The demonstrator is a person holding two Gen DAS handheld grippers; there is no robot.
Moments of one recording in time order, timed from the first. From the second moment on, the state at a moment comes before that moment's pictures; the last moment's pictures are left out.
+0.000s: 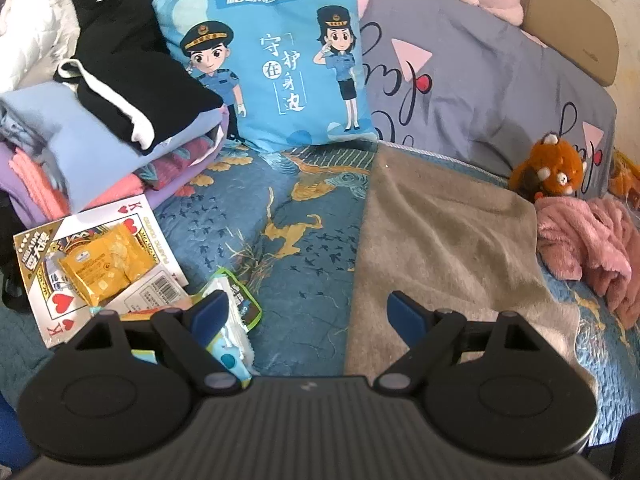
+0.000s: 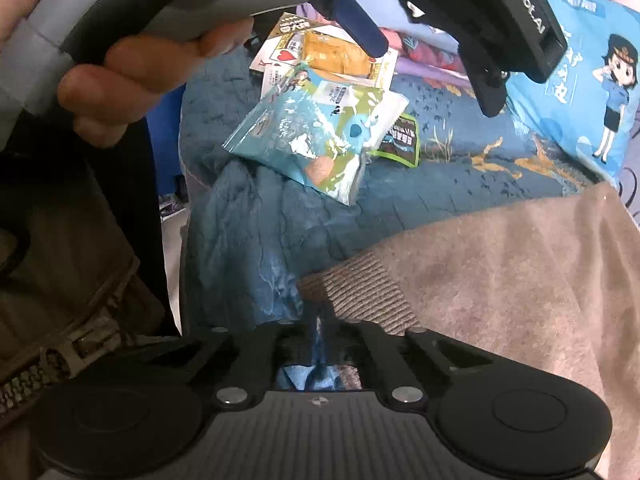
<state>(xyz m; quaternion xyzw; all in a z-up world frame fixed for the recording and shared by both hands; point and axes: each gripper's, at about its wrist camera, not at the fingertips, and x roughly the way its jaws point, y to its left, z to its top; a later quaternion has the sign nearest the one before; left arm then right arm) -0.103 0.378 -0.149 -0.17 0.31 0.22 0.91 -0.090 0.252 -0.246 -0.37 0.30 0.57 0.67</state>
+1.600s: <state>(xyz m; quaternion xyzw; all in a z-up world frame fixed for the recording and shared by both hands) -0.098 0.373 -0.153 -0.16 0.32 0.20 0.91 -0.005 0.221 -0.226 -0.09 0.40 0.55 0.73</state>
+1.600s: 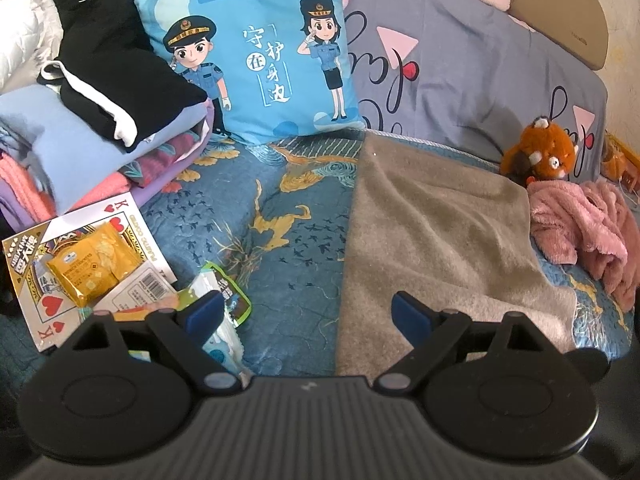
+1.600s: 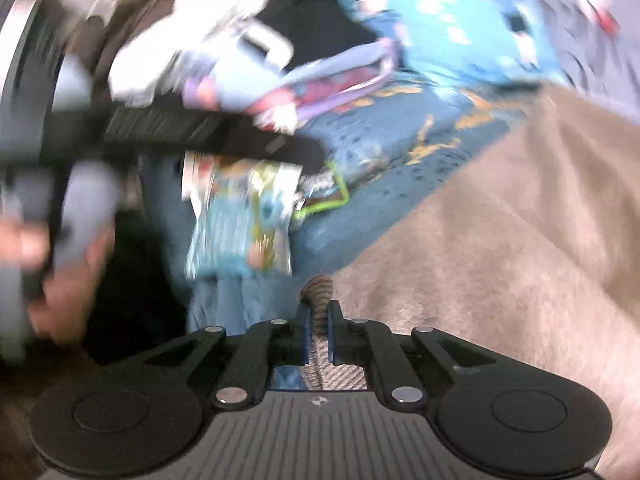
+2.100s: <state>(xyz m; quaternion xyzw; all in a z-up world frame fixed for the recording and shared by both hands) -0.102 0.386 -0.155 -0.18 0.32 0.24 0.90 0.028 0.177 -0.186 0.08 0.34 0.47 0.81</state>
